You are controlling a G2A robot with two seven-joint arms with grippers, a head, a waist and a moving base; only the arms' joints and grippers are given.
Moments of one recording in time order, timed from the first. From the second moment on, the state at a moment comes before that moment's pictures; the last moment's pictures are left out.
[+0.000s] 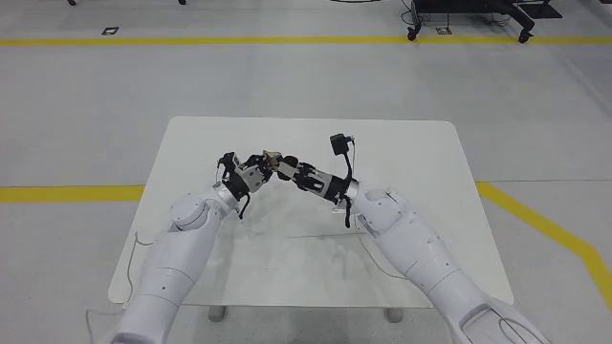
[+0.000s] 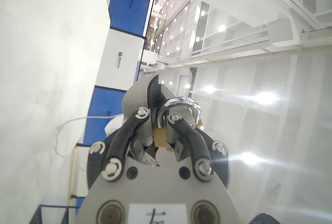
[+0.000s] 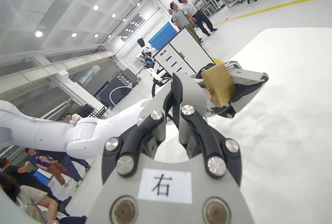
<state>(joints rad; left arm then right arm) 1.07 -1.33 -1.22 -1.00 -0.60 -0.13 -0.73 -1.02 -1.40 0.96 -1.06 -0.23 -0.80 0.33</state>
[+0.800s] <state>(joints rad) 1.20 -1.31 -1.24 -1.23 -0.24 -0.28 -0.40 -1.03 -1.40 0.96 -1.07 -0.24 -0.66 0.36</state>
